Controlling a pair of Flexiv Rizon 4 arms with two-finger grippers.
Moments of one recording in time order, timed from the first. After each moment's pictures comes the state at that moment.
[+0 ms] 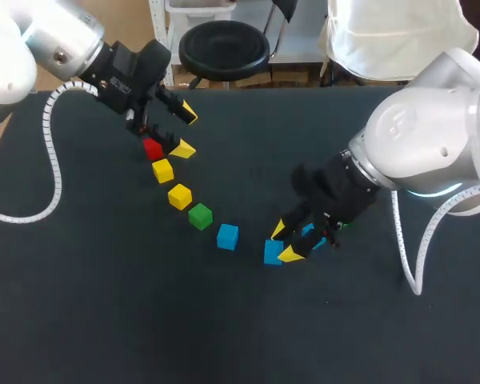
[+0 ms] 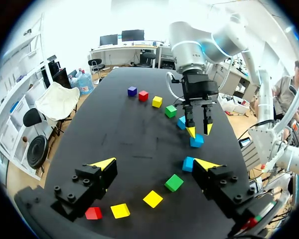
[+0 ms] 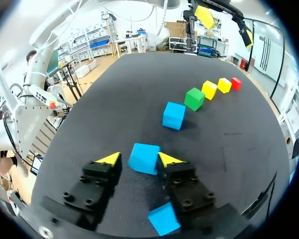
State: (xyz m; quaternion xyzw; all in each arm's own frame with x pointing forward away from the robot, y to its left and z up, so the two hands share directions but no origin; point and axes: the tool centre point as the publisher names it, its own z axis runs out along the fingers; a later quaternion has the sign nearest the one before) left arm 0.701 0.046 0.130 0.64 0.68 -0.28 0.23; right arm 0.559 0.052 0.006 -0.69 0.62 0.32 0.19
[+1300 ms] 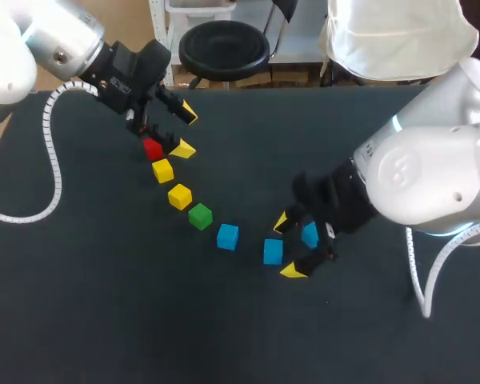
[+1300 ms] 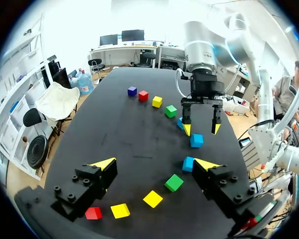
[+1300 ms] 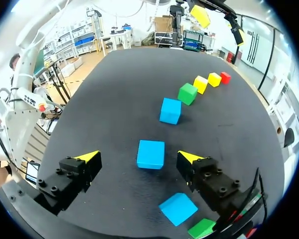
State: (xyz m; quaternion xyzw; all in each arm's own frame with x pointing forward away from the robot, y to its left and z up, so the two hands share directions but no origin) left arm 0.701 0.046 0.130 0.64 0.68 -0.28 0.23; right arm 0.554 0.048 0.009 -0.67 0.66 0.27 0.21
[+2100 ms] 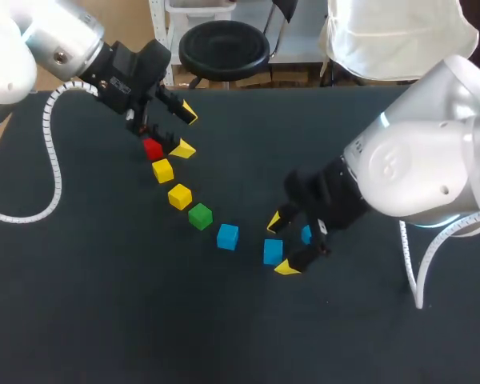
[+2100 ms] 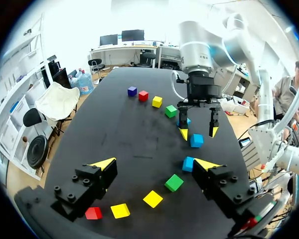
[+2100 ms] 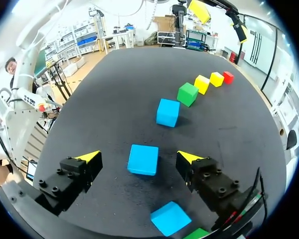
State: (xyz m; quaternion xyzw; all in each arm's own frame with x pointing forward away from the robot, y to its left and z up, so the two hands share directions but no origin) left arm 0.700 0.046 0.130 0.64 0.68 -0.28 0.23; right arm 0.561 0.057 0.002 -0.67 0.65 0.28 0.20
